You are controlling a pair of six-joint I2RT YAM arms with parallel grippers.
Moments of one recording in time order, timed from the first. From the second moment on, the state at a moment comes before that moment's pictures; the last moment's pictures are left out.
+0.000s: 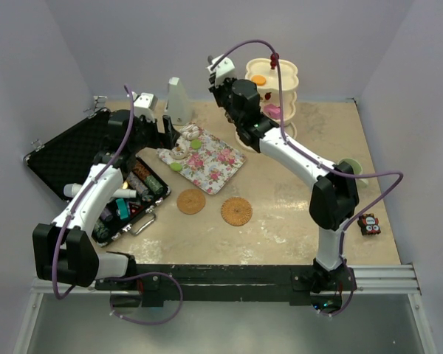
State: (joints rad) left arm -0.15 1.31 1.05 -0.09 0.27 -0.12; right arm 0.65 1.92 1.74 0.23 0.25 -0.26
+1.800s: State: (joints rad) left arm -0.15 1.31 1.05 -0.09 0.28 -0.12; right arm 0.54 2.07 1.98 0.15 0.30 -0.34
